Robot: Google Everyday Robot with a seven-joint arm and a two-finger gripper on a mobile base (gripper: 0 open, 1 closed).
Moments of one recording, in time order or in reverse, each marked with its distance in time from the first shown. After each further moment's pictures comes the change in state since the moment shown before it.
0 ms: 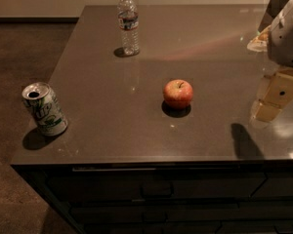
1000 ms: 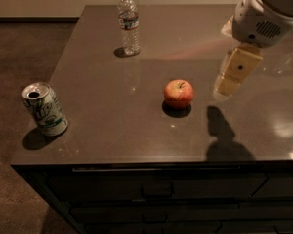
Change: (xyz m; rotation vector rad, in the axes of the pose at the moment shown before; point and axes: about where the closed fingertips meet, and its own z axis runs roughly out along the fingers) arm -0.054 -0.041 0.015 0.001 -0.084 0.050
